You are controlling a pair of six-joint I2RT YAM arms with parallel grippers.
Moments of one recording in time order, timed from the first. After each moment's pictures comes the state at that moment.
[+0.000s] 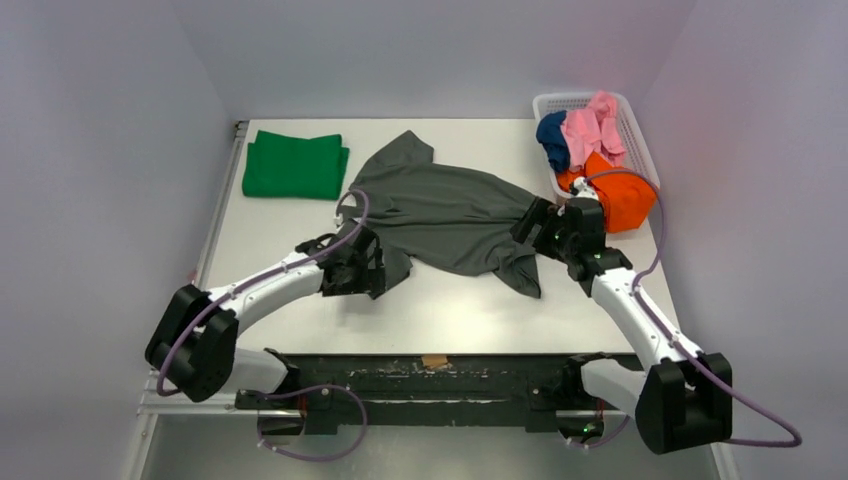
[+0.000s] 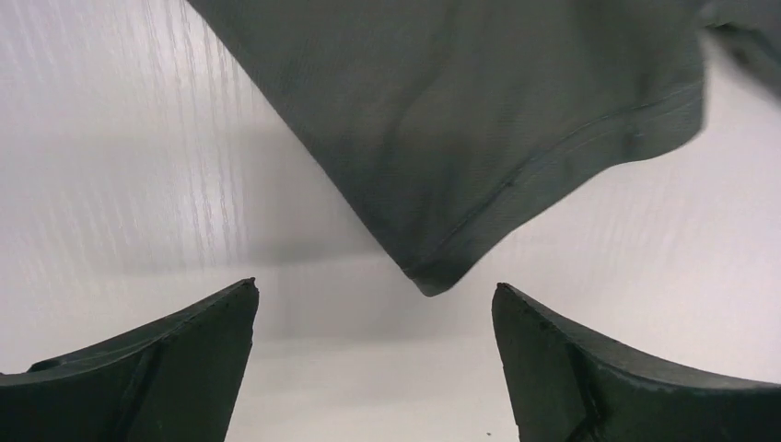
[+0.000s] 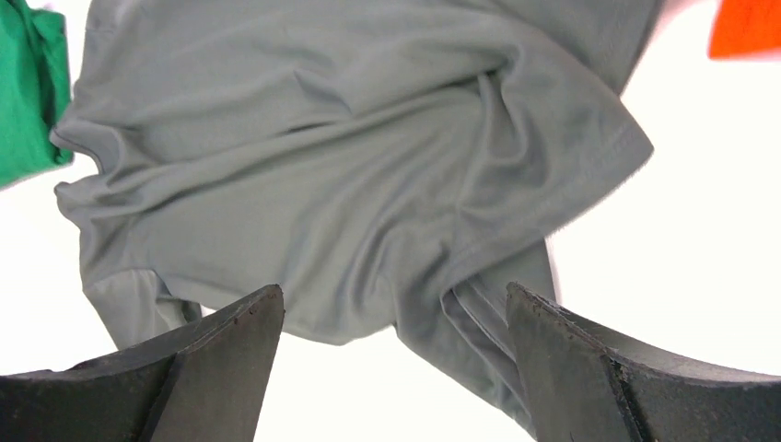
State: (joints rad) left arm -0.60 1.32 0.80 -0.56 -0.17 -0.65; right arm 0.17 1.12 0.71 -0.21 -0.04 0.58
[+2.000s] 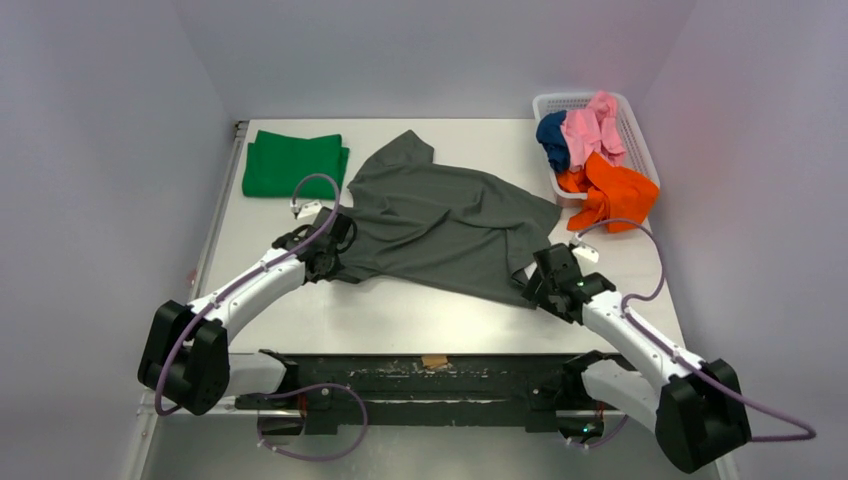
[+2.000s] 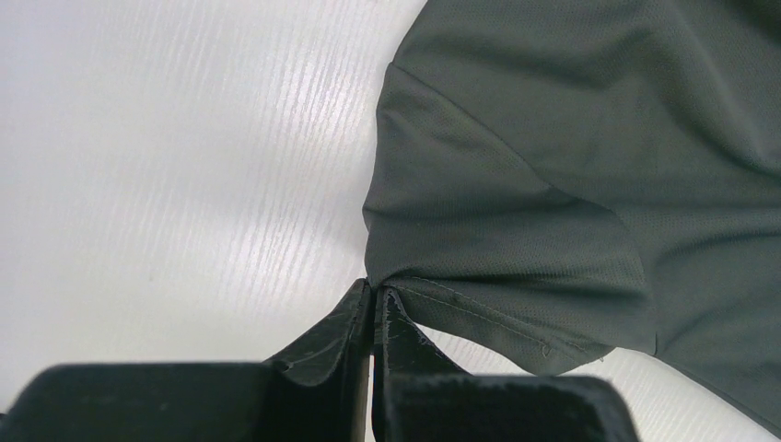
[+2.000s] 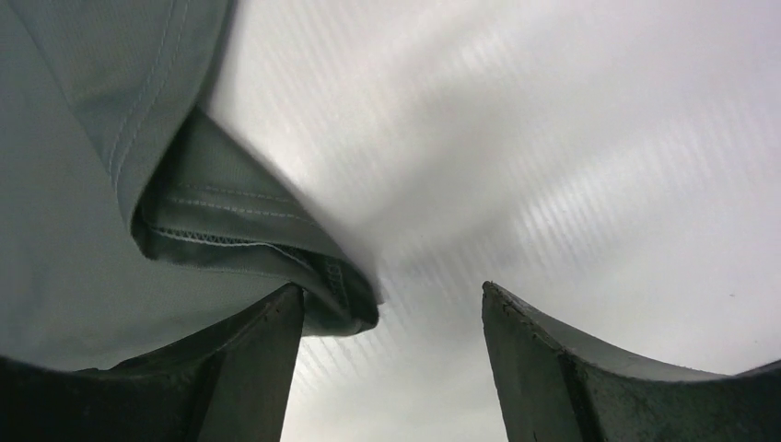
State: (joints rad) left arm -0.44 1.29 0.79 -0.63 -0.48 -0.72; right arm 0.40 1.04 0.51 -0.63 0.36 0.87
